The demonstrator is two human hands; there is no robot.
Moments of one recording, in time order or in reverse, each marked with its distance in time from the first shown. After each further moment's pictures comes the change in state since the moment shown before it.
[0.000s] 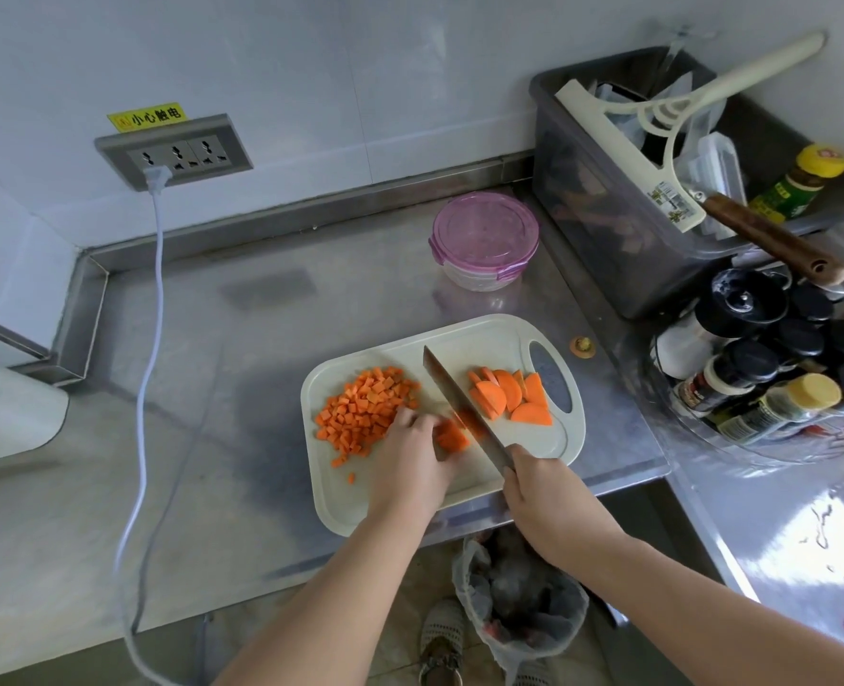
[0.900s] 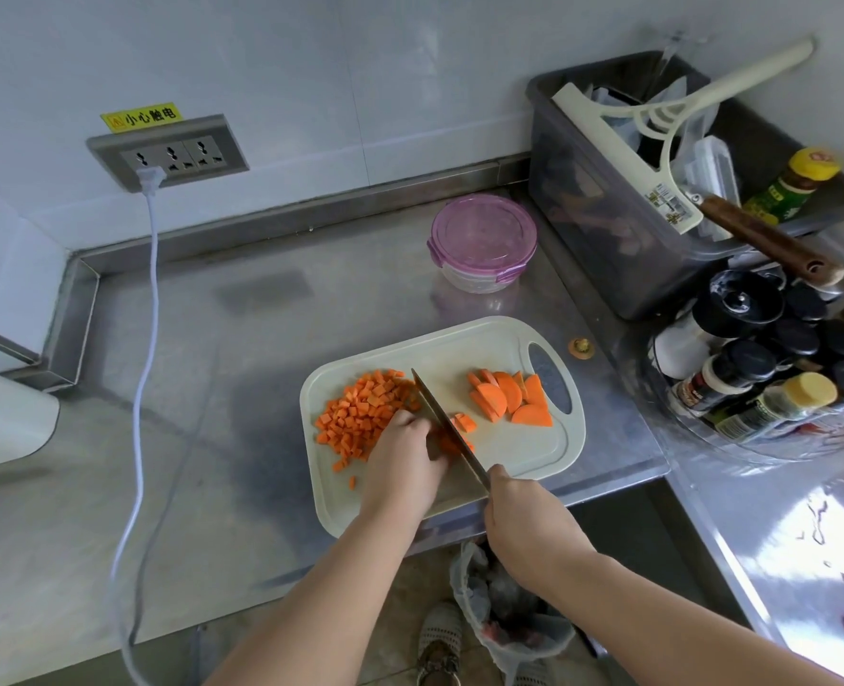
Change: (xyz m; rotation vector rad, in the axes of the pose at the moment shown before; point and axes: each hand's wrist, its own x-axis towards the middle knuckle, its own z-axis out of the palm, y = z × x) left_hand 0.006 -0.009 -0.004 0.012 -0.040 0.001; right_hand 0.000 -0.016 0.026 -0.078 -0.079 0.065
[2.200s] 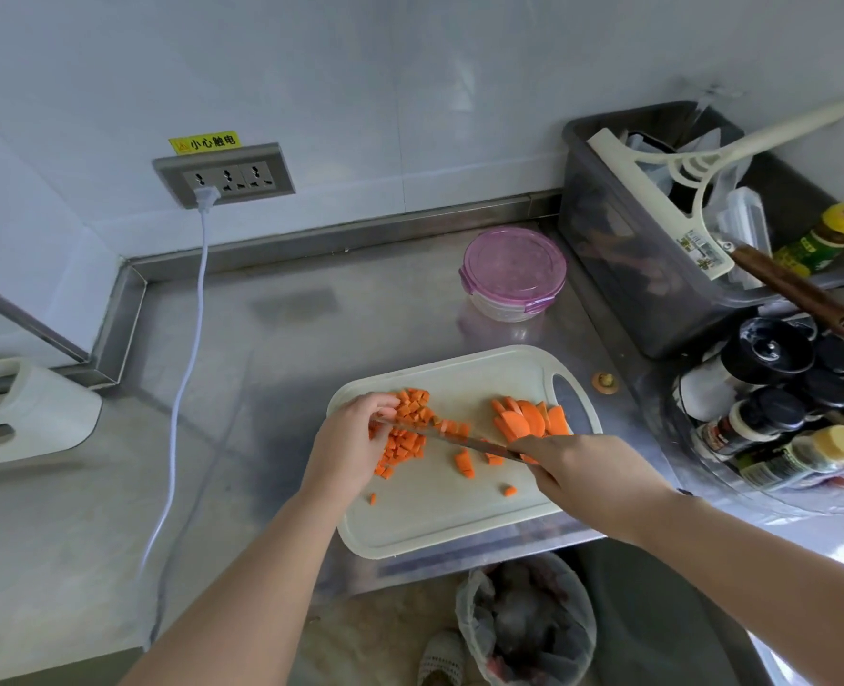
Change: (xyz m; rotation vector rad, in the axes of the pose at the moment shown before) left_hand 0.031 -0.062 -0.053 -0.231 0.161 0.064; right_hand 0.018 0.023 -0.076 -0.446 0.419 -0.560
